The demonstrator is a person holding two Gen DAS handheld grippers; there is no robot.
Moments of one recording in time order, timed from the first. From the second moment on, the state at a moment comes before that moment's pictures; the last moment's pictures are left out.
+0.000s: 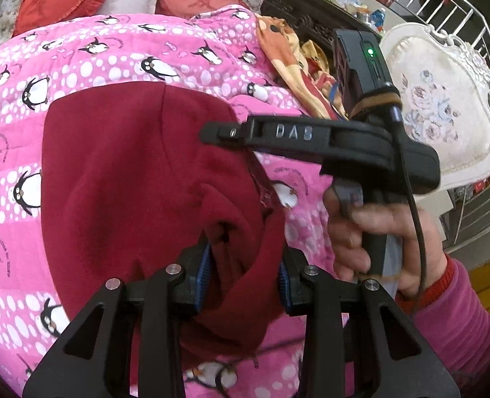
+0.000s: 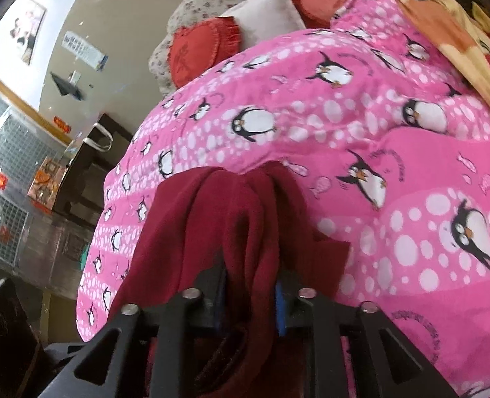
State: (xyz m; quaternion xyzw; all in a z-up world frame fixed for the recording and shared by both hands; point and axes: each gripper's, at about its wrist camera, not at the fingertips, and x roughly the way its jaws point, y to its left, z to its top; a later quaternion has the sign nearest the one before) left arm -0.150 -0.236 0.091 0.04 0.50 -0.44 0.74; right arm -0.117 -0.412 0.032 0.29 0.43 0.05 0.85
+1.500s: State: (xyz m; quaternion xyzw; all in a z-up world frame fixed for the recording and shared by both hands) left arm -0.154 -0.166 0.077 0.06 0.48 -0.38 0.79; right arm -0.227 -0.361 0.041 0.19 0.45 0.05 0.87
